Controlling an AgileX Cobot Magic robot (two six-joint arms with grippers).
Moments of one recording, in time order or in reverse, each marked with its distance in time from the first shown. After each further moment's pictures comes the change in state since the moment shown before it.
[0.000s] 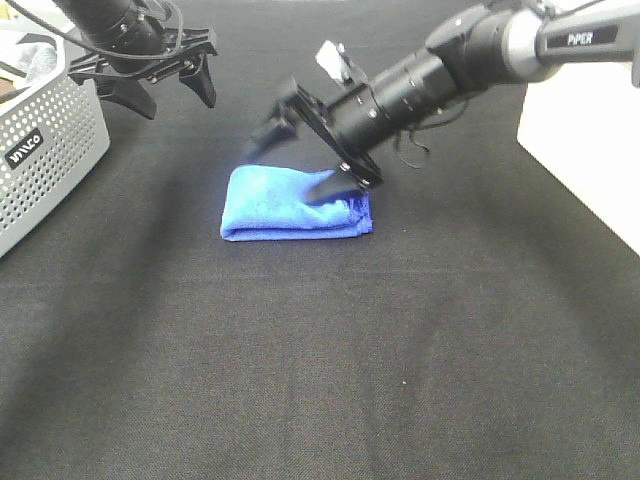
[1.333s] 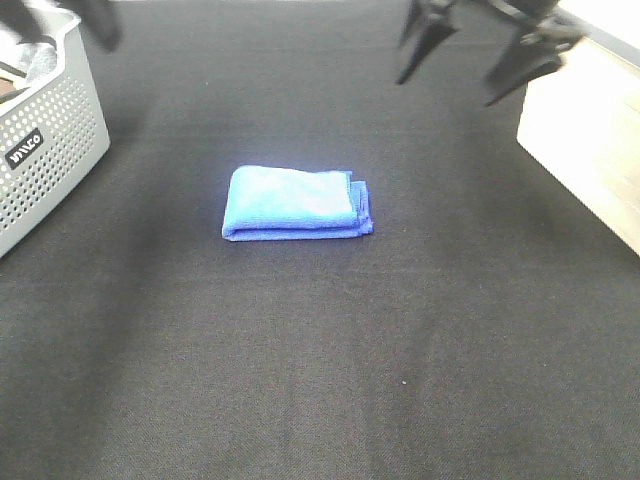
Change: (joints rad) left arm -0.003 -0.516 0.306 0.140 0.245 0.160; right arm -0.087 -0.557 0.120 -0.609 0.255 0.286
